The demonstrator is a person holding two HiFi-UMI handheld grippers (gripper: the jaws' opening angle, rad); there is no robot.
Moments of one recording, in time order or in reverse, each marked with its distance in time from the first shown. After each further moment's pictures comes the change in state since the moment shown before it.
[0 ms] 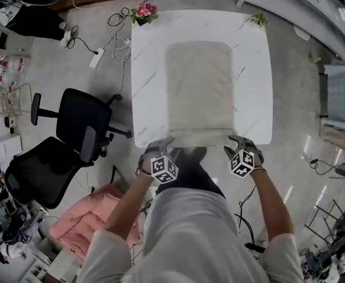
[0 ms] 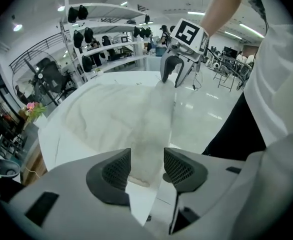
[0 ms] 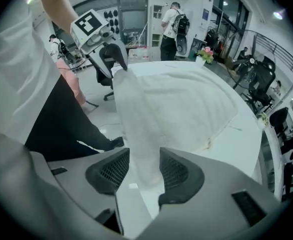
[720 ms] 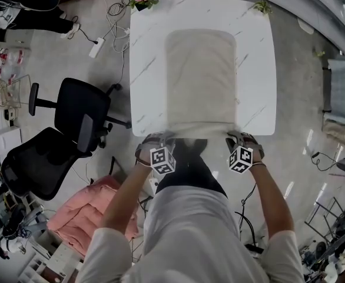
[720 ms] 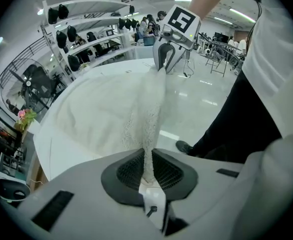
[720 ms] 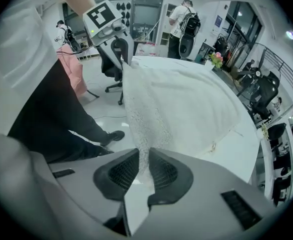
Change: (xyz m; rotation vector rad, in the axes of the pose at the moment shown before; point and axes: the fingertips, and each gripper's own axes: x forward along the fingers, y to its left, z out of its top) left arm 0.020 -0.024 -0.031 0.131 0.097 -0.026; right arm 0.018 0.023 -0.019 -0.122 0.032 -0.050
